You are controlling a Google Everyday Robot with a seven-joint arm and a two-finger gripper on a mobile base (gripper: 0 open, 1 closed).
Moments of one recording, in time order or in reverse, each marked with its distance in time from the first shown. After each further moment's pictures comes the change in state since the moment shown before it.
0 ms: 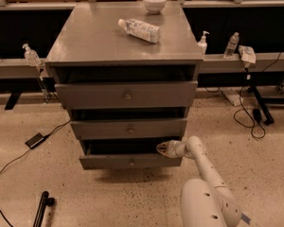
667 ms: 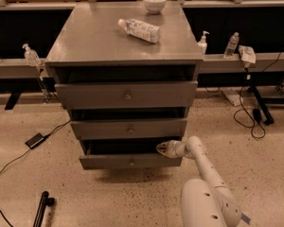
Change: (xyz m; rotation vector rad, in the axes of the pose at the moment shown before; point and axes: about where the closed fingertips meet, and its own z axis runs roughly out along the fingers) arm 0.000 0.000 0.000 0.000 0.000 0.000
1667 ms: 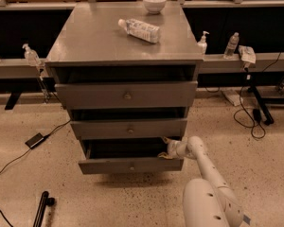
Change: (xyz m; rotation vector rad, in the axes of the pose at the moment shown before) arm -0.001 0.000 -0.004 0.009 -0.010 -0.002
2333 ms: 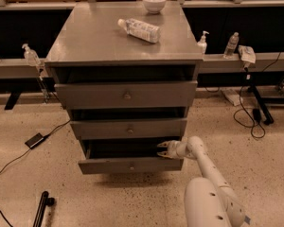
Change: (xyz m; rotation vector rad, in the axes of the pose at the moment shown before) arm -0.003 -0.003 -0.004 0.000 0.000 0.000
